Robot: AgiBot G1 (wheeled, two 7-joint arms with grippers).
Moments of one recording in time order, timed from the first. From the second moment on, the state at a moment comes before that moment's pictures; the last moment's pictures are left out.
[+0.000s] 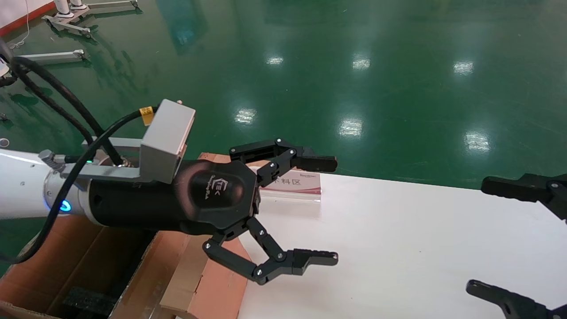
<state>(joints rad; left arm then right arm) -1.07 0.61 0.28 -1.28 0.73 1.49 -0.19 1.07 -0.61 -0.28 1.28 -0.73 -1.50 0.19</state>
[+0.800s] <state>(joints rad) -1.40 0.58 0.52 -1.35 1.15 1.55 -0.47 1.08 -0.61 -0.28 1.28 -0.73 -1.50 0.19</state>
